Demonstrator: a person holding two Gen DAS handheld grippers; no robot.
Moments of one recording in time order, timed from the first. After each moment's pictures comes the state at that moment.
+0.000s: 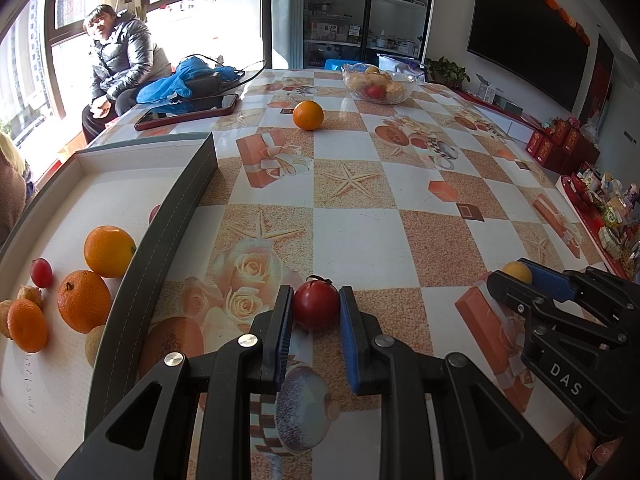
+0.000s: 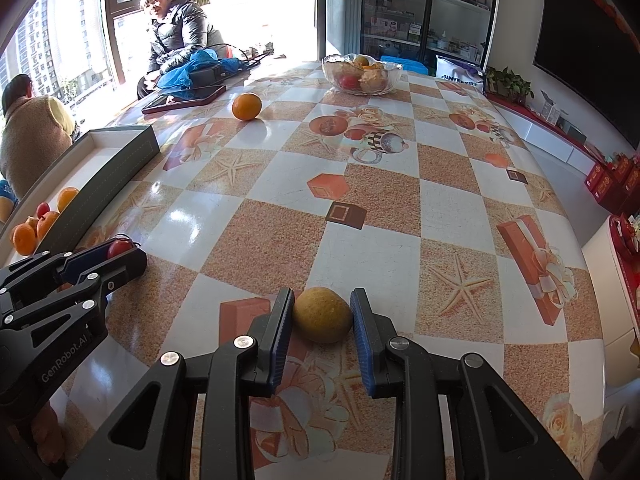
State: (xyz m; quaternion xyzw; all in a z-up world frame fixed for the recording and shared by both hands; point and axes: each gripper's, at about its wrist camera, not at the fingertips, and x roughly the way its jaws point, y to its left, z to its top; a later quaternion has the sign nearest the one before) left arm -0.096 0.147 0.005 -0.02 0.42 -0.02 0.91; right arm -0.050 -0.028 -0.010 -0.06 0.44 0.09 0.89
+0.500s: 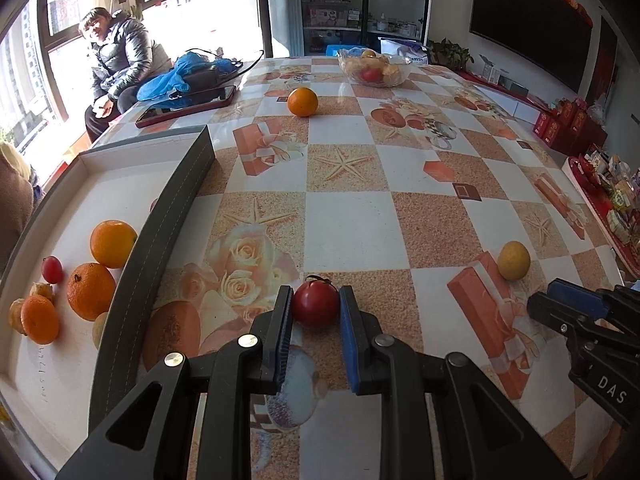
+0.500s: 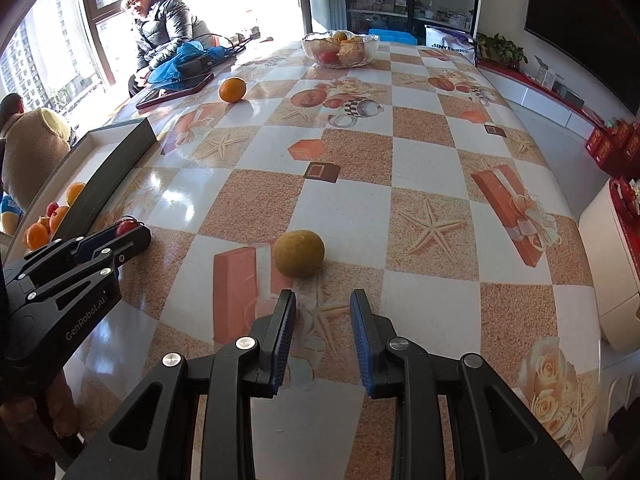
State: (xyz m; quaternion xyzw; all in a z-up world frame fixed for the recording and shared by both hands) left arm -0.100 0.135 0.009 0.00 0.45 -0.01 0.89; right arm -0.072 -0.065 -0.002 -0.01 0.49 0.08 0.87
